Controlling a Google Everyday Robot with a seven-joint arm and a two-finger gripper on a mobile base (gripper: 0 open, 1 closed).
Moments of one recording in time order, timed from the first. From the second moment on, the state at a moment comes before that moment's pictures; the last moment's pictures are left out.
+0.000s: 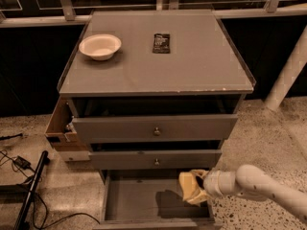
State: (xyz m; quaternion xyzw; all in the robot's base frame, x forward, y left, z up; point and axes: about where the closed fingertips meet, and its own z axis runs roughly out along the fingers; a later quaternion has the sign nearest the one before) arm 0.504 -0.182 0.390 -0.56 0.73 0.16 0.35
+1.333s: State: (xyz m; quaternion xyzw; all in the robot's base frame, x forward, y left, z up) arm 0.474 -0.188 0.600 -0.56 0.73 0.13 0.36
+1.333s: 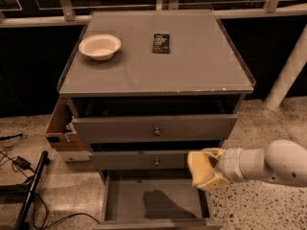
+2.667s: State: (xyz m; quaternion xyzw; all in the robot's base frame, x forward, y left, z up) arm 0.452 -0.170 0.909 -0.59 0.67 0.06 0.45
